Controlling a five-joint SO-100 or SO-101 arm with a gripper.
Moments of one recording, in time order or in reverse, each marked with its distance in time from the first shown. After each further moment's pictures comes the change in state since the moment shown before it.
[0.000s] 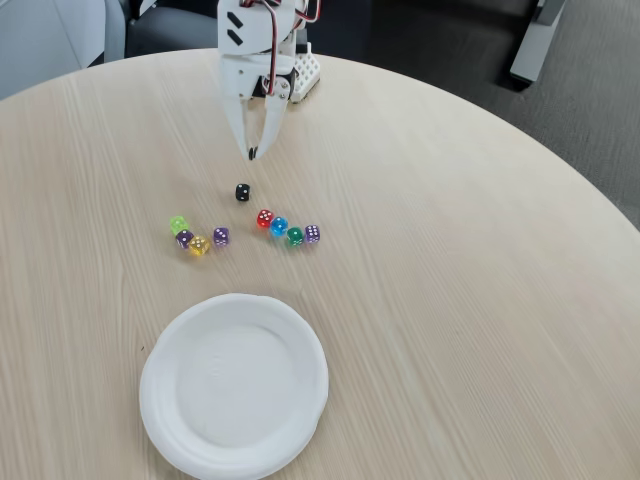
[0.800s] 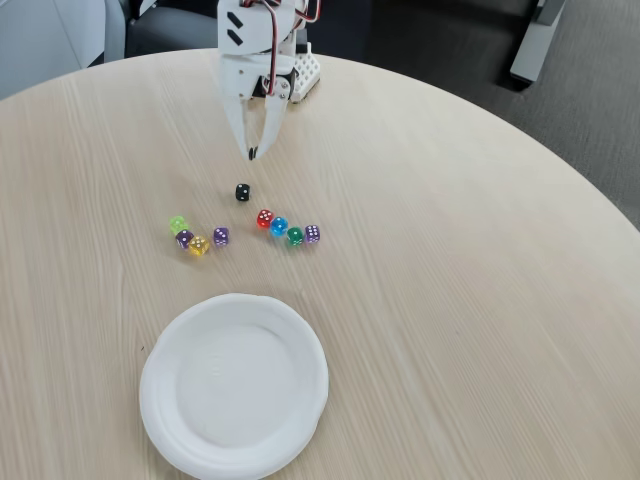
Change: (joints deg) arm 0.0 0.0 0.0 0.0 -0.3
